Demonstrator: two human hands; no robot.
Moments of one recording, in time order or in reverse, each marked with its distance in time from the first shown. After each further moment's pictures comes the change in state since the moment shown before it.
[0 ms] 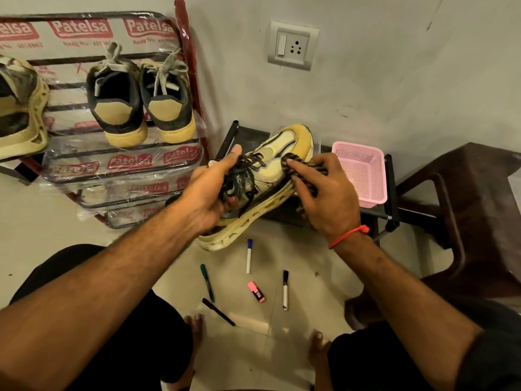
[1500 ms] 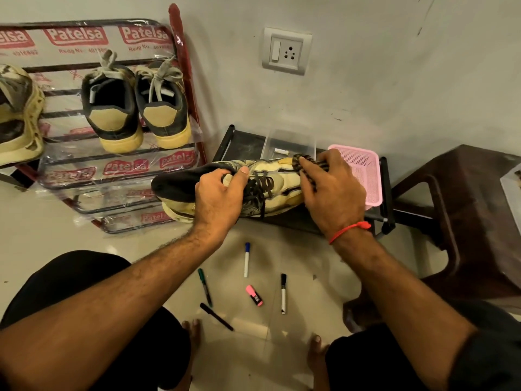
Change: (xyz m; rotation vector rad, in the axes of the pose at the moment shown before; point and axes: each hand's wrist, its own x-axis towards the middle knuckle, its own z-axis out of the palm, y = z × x) left_hand 0.014 -0.037 0.008 0.487 0.229 0.617; right_hand 0.013 -0.001 -0.011 -0.331 0.012 0.055
